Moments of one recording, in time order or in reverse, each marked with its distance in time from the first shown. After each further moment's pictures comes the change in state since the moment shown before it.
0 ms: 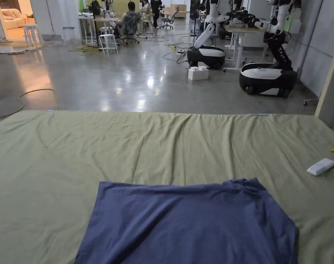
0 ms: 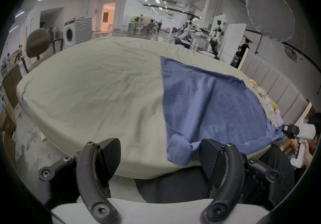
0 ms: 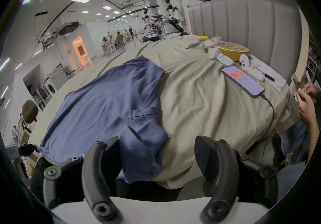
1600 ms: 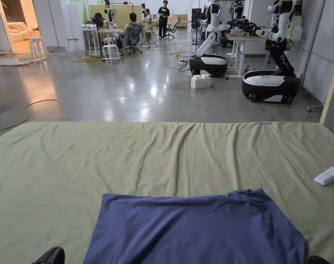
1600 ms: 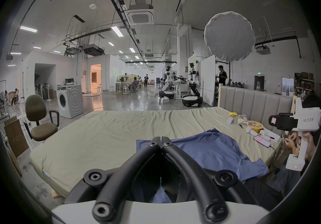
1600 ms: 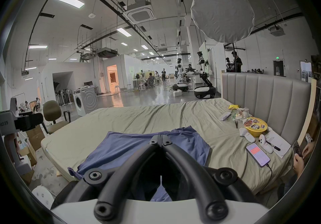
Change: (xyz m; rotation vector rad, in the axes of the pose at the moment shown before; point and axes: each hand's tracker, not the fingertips) left arm 0.128 0.094 0.154 0.521 -0.057 -0.263; right arm -0.144 0.072 0.133 0.467 0.221 0.215
